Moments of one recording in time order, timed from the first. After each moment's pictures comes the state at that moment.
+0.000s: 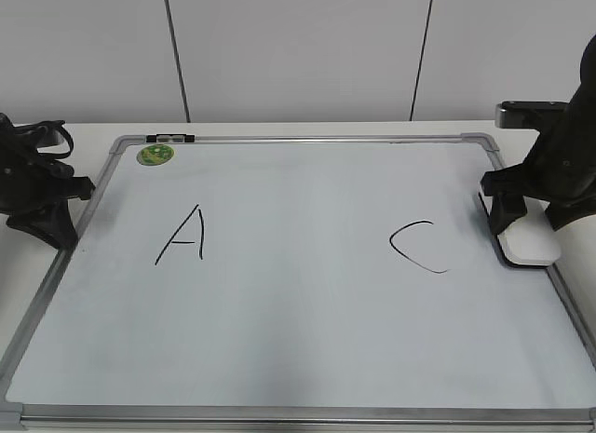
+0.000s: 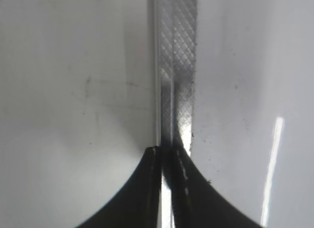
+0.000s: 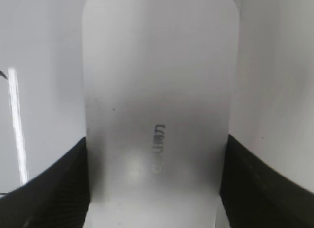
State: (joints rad) left arm 0.02 2.14 -1.46 -0.23 0.92 0.13; right arm 0.01 1.98 -1.35 0.06 0.83 -0.07
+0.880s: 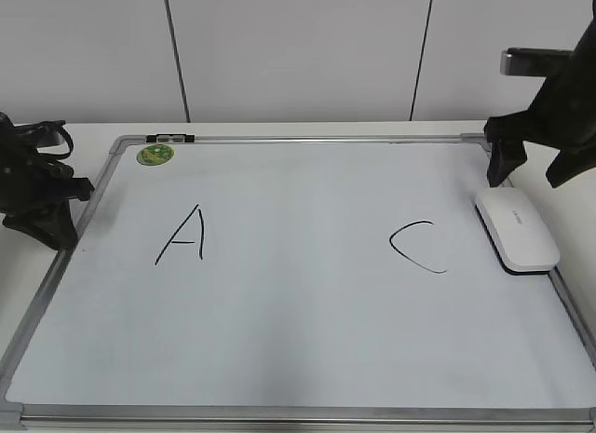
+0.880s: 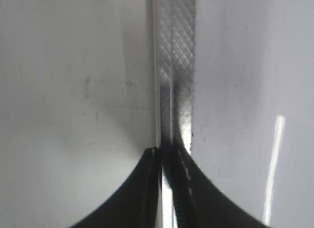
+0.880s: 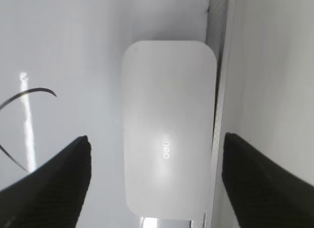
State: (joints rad) left arm 0.02 2.14 -1.47 -0.23 0.93 0.13; right arm 0.01 1.98 -1.53 0.08 1.01 -0.07
